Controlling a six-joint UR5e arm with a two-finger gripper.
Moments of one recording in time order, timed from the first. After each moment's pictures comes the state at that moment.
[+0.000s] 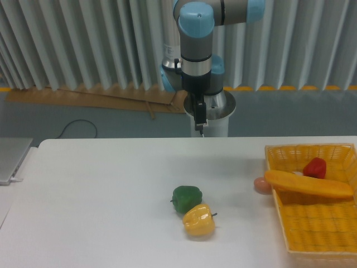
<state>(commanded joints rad) 2.33 -1.53 -1.62 -1.57 1.58 1.60</state>
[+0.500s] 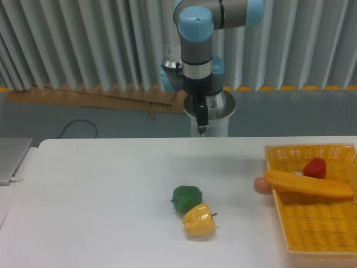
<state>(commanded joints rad) 2.32 -1.53 -1.60 -1.57 1.58 1.59</state>
